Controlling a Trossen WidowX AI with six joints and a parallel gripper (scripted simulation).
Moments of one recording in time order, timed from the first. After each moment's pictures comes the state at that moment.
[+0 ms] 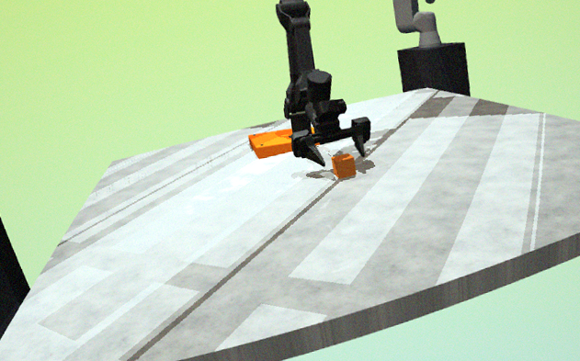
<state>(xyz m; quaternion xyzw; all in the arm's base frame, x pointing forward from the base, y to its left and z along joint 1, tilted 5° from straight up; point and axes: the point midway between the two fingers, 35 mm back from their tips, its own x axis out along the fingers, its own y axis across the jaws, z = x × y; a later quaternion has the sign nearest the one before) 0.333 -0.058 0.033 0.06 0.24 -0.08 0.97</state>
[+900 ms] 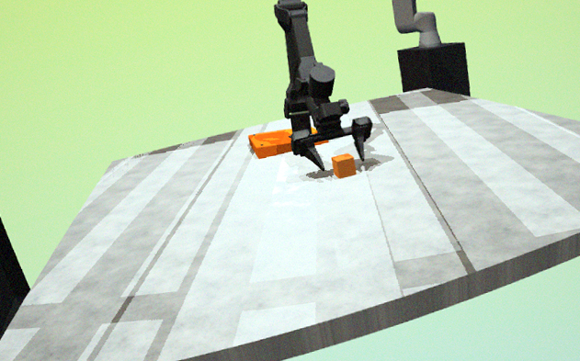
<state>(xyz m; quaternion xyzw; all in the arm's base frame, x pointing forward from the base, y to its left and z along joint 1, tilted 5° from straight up) 0.340 -0.063 0.031 0.07 0.34 -0.08 0.93</state>
